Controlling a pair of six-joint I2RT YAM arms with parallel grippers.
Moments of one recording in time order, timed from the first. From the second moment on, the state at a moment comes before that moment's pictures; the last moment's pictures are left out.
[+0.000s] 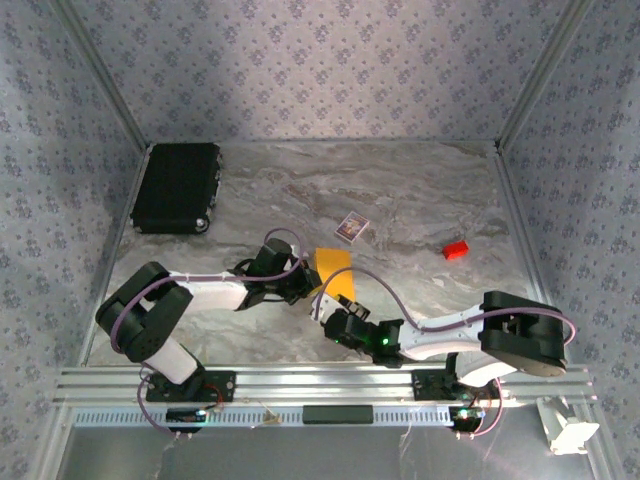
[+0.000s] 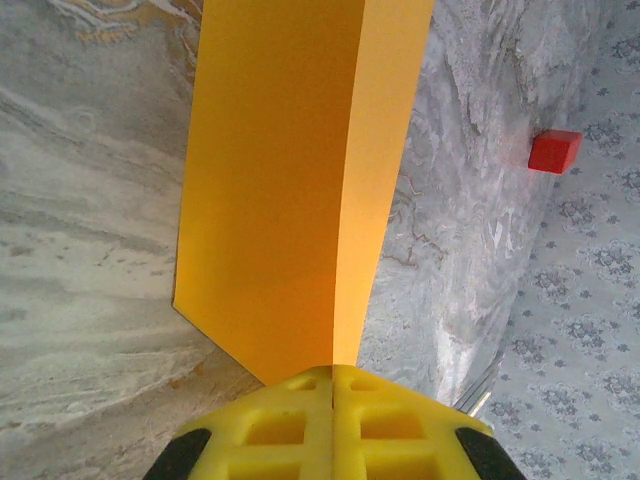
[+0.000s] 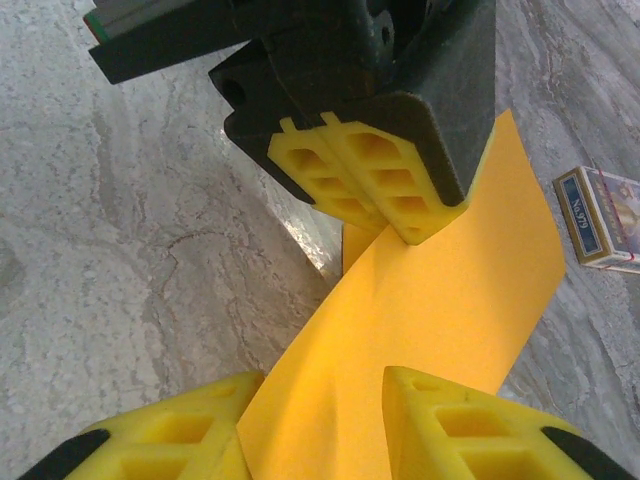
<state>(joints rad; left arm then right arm) -0.76 1.57 0.59 0.27 0.40 -1.28 1.32 1.41 0.46 0.20 0.61 -0.02</state>
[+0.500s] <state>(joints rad) -0.76 1.57 0.59 0.27 0.40 -1.28 1.32 1.40 0.45 0.21 0.59 0.01</state>
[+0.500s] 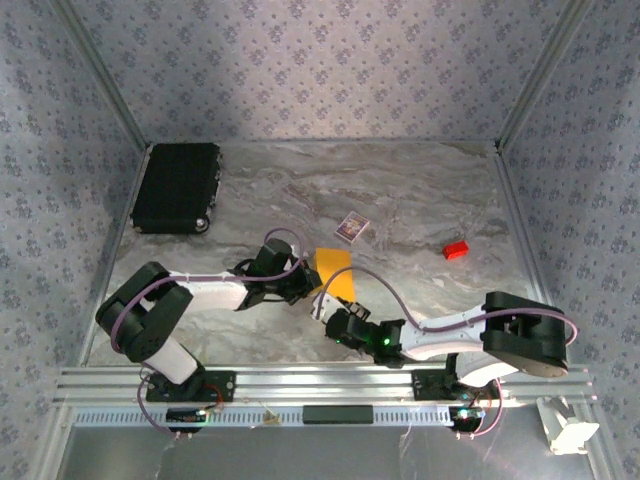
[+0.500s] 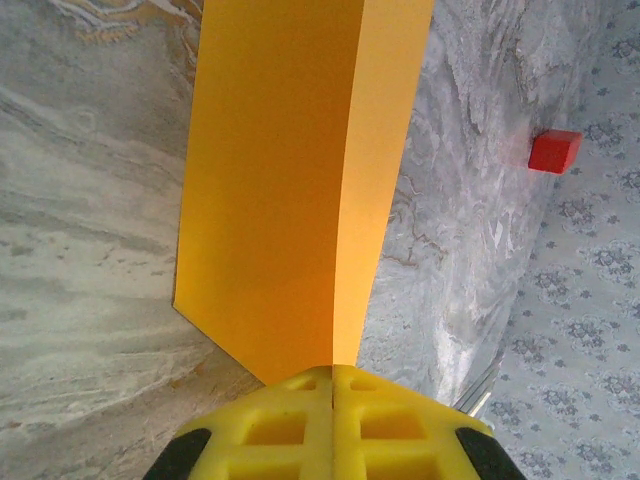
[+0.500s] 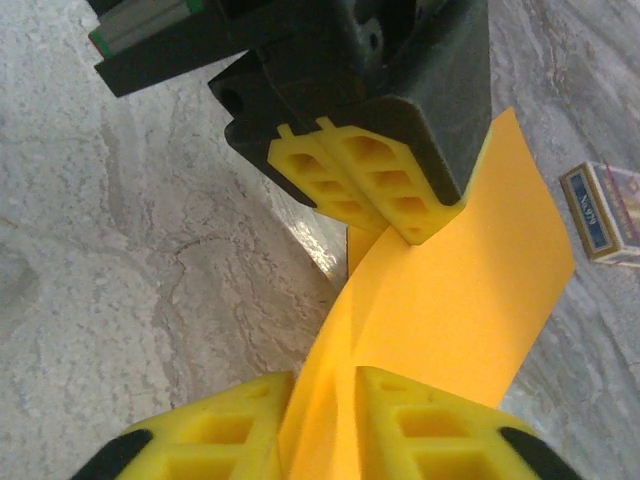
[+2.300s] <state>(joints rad) -0.69 1.84 1.10 -0.23 0.47 -0.78 0.82 1.37 0.41 0.27 -0.41 0.58</state>
